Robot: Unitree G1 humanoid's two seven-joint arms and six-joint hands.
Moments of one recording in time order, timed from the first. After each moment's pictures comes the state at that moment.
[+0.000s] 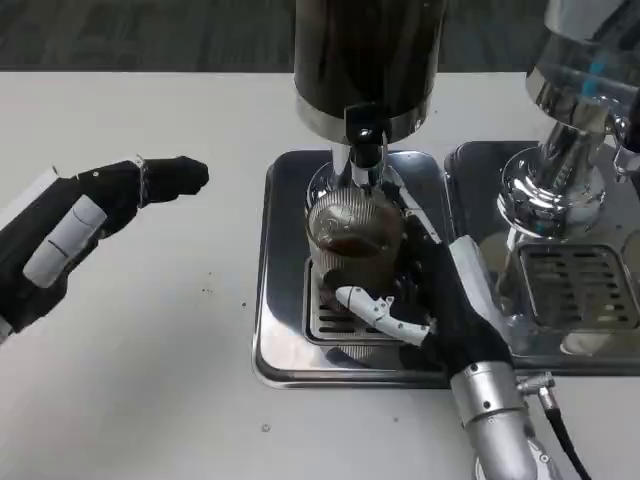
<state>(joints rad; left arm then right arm) -0.39 0.53 0.23 0.89 -0.30 -0.71 -0.92 -0.21 -0.03 0.25 0.58 -0.42 -0.39 -0.31</state>
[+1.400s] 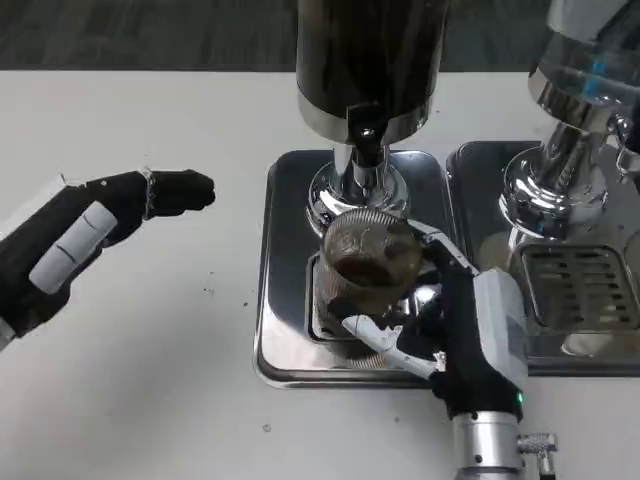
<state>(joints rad) -0.38 0.53 0.22 0.89 -0.27 -0.70 -0.92 -0.12 -0.01 0.33 0.61 -0.61 -0.44 -0.77</state>
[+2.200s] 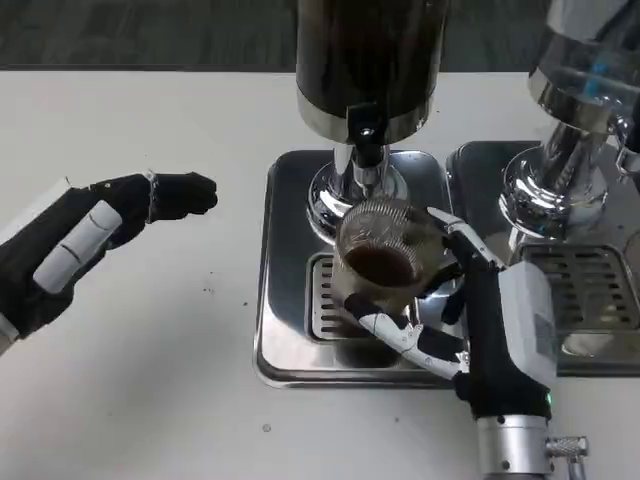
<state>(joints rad) -0.40 0.53 0.21 0.92 -0.26 -0.70 -0.92 -0.03 -0.07 0.31 0.43 -0.64 -0.43 -0.73</state>
